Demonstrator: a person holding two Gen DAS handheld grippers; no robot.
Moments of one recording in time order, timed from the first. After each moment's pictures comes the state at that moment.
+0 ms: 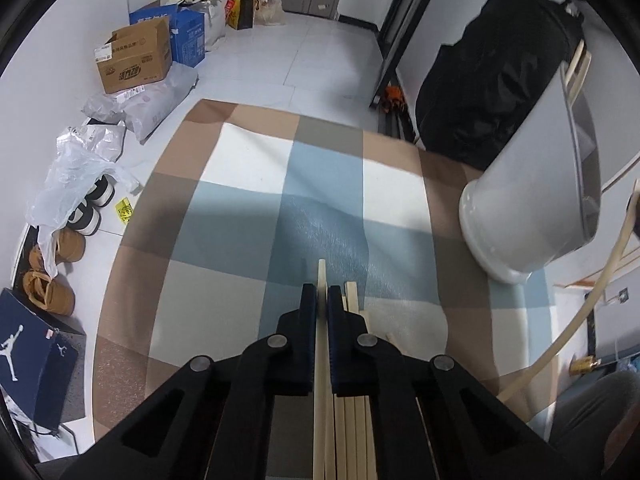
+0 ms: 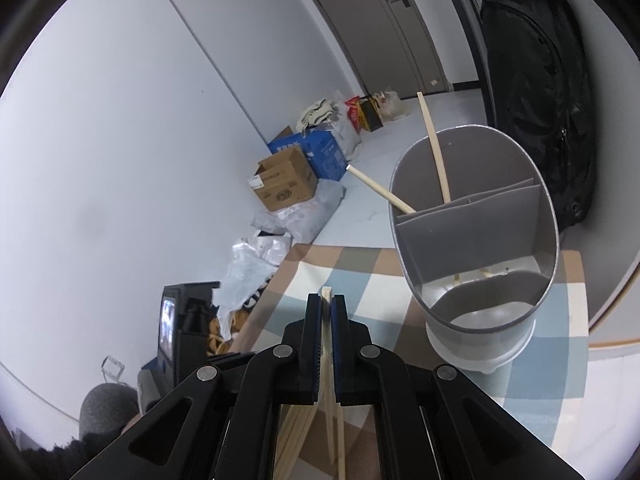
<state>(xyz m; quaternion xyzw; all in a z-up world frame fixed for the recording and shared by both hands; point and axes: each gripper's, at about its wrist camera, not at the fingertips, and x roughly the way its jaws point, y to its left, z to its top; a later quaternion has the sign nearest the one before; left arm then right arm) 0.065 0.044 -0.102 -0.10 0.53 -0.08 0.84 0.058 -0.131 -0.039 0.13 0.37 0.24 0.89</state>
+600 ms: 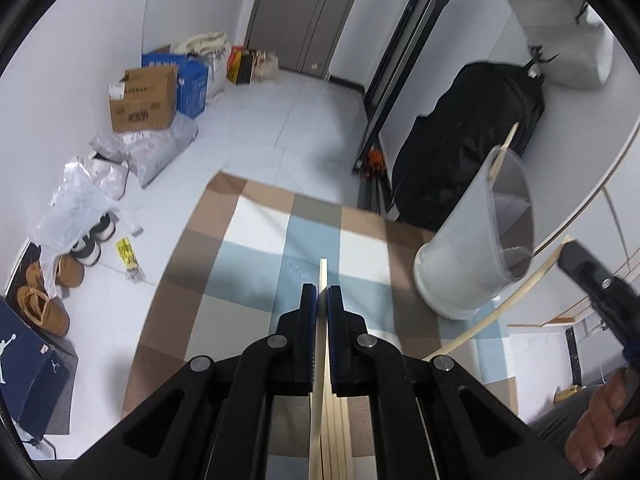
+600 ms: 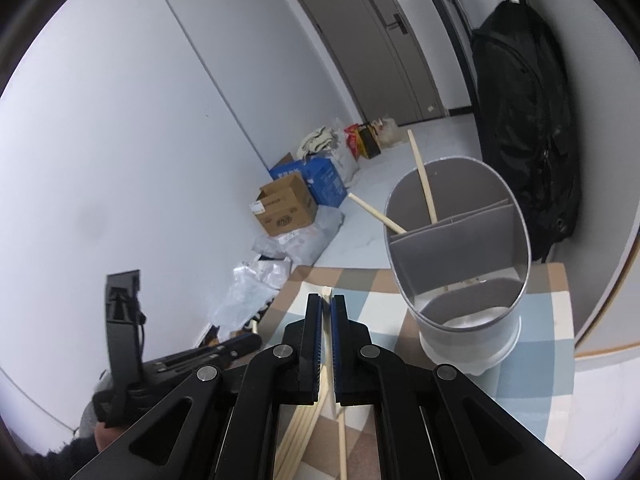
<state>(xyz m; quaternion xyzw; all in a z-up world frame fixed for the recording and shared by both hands) 0.036 0.061 -0.050 -0.14 0.42 -0.09 0.89 0.020 -0.150 -0.021 0.14 0.32 0.23 0.91</state>
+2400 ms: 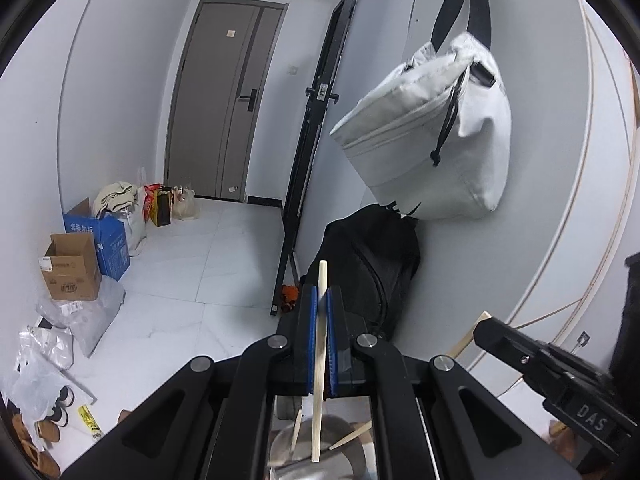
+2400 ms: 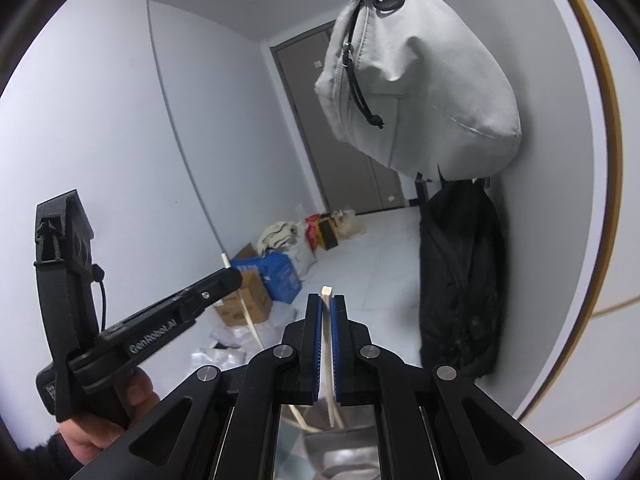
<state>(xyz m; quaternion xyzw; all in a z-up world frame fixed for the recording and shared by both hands) 0.111 -0.055 0.134 -0.09 0.23 -0.19 0.95 0.089 -0.236 0.157 0.11 0.21 0.15 0.96</state>
